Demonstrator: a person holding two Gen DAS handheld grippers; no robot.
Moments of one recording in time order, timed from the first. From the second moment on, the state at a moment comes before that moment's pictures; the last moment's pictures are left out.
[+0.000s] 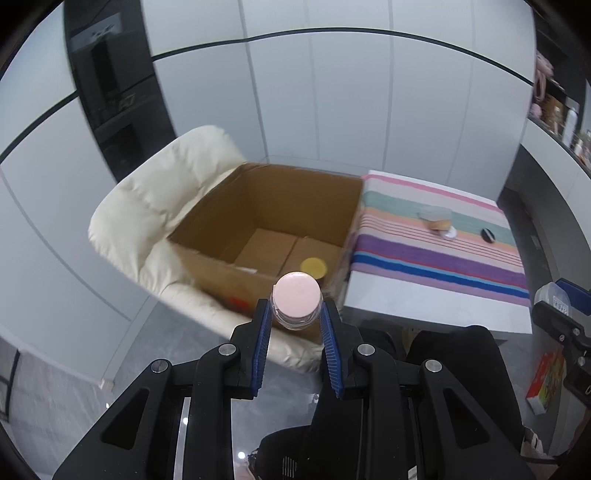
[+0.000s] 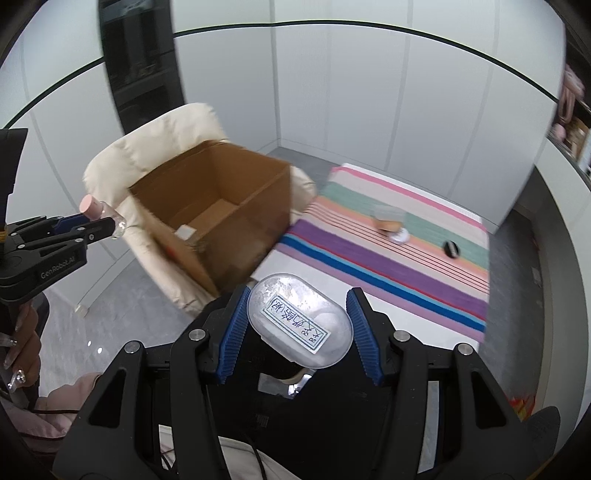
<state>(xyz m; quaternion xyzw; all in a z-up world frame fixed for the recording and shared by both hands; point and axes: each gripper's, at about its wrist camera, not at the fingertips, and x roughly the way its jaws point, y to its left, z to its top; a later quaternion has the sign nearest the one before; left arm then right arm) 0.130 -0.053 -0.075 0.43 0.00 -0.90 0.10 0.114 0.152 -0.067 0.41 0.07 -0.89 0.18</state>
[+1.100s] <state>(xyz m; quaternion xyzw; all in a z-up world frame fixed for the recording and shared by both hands) 0.072 -0.119 -0.094 0.42 0.01 -0.90 0.14 0.060 0.041 -0.095 0.39 0.15 -0.87 0.25</state>
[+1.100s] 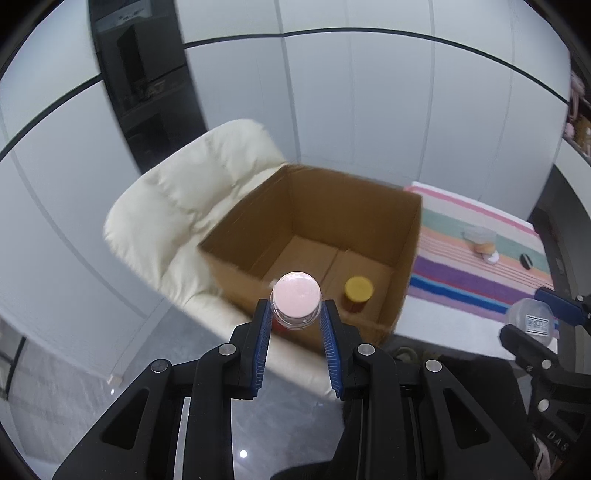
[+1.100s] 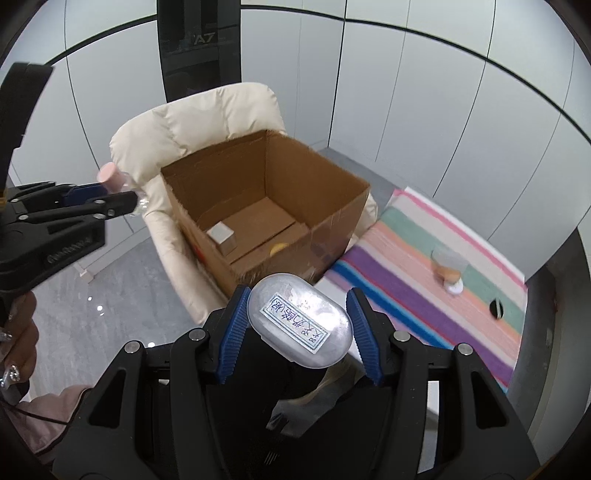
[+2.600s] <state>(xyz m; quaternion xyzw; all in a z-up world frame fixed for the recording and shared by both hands) -0.071 -0.188 -0.168 0.46 0.14 -0.87 0.08 -0.095 -0.026 -0.156 0.42 0.12 -0.86 0.27</state>
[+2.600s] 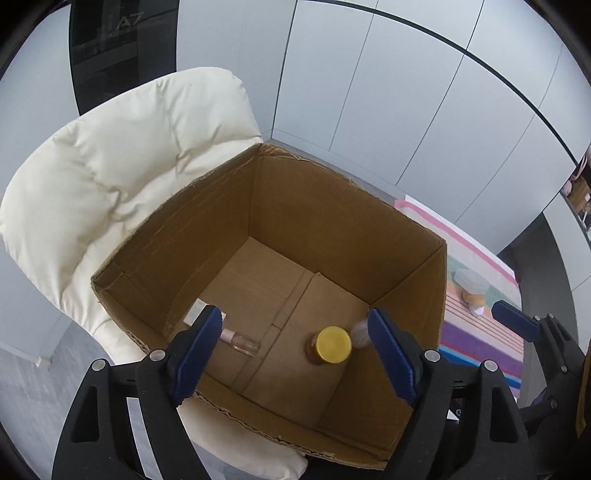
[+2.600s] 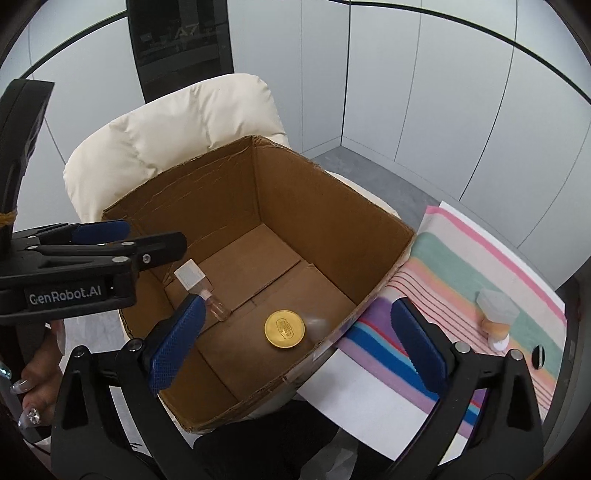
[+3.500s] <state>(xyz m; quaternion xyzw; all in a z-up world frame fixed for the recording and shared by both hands) -0.066 -0.173 -0.161 0.47 0.10 -0.87 0.08 -0.092 -0.014 -0.154 0.43 0.11 -0.86 0.26</state>
